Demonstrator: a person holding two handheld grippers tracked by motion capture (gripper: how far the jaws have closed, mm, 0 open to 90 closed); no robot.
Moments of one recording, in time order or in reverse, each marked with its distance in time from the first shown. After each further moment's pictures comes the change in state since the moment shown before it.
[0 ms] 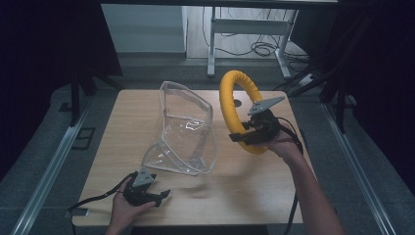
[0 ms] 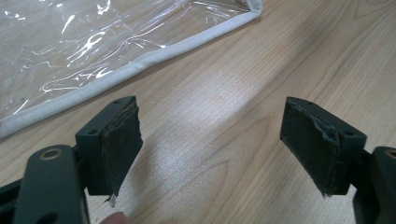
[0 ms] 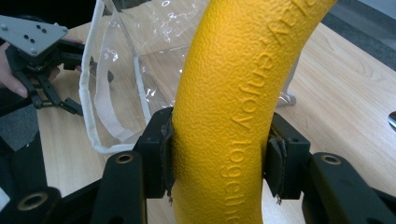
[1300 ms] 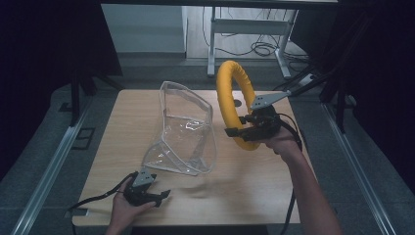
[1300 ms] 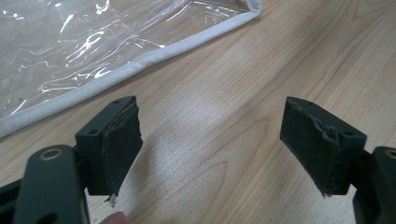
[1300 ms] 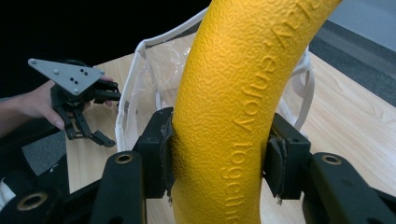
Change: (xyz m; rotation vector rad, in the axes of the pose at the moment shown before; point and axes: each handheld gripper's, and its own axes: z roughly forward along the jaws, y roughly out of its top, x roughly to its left) left arm 0.000 0.000 0.000 0.001 -0.003 -0.002; right arm 0.012 0.020 -0.016 -0.127 0.051 -0.026
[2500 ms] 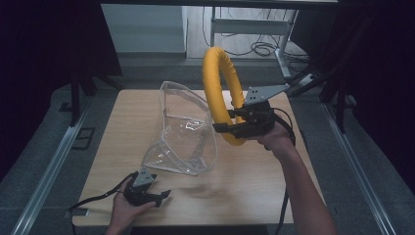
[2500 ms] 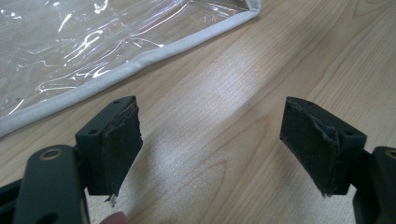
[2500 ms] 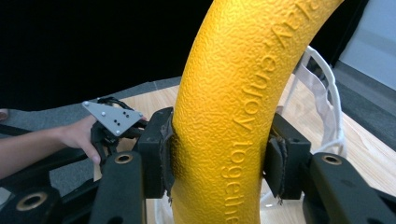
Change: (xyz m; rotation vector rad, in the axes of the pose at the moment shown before) left arm 0.000 0.000 0.001 0.006 -0.004 0.001; right arm 0.029 0.038 -0.004 -0.118 0.083 -0.079
